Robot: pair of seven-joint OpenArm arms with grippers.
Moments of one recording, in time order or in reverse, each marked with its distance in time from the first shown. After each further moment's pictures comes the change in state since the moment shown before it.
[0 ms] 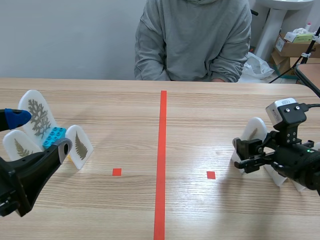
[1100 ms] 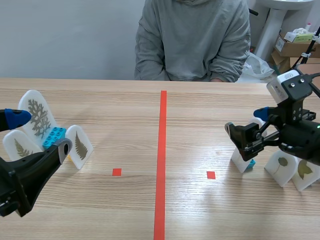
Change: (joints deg) left arm 0.0 0.0 0.0 0.0 0.0 0.0 0.0; right arm 0.0 4.3 0.0 10.1 1.0 6.9 -3.1
